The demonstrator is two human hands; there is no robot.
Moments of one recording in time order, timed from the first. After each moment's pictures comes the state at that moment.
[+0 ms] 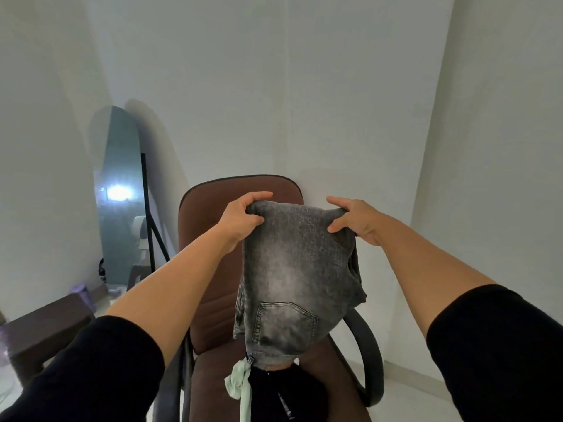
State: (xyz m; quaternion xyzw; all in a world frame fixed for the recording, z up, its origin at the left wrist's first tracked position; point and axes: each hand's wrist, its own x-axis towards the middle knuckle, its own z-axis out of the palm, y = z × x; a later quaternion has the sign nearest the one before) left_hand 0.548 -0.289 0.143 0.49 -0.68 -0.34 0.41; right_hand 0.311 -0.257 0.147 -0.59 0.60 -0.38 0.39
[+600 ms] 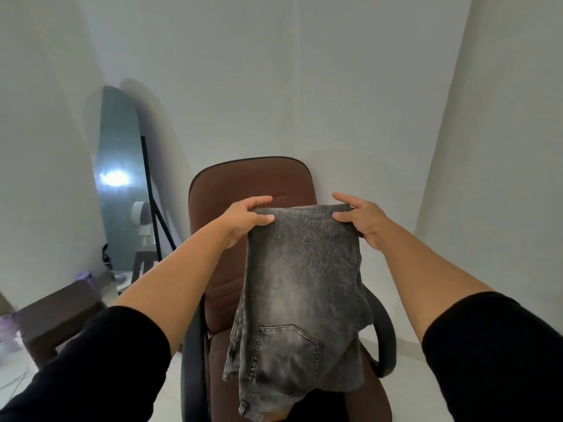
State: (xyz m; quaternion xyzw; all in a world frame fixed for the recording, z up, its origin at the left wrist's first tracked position) left_hand 0.605 -0.299 0.120 0.51 -0.64 -0.46 0.32; right_hand 0.359 -0.261 0.102 -0.48 0.58 -0.51 0.42
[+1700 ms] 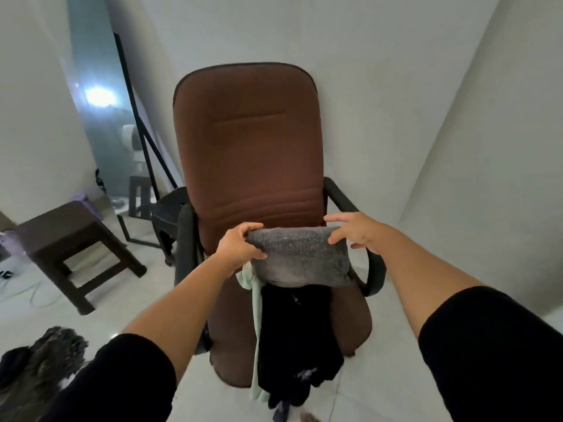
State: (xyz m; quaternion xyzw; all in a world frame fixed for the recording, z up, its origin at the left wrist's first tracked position) left_hand 0.617 -0.243 -0.090 0.63 -0.59 -0.45 0.25; right_hand 0.359 -0.221 -0.039 -0.51 0.69 -0.19 0.47
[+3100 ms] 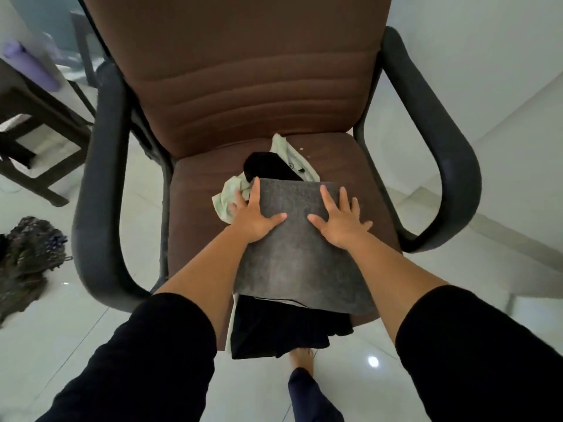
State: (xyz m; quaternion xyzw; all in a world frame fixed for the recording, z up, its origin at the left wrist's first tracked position) left_hand 0.563 -0.362 -0.370 0.72 -0.54 -0.44 0.02; right_hand 0.371 -0.351 -0.365 -0.59 0.71 0.08 0.38
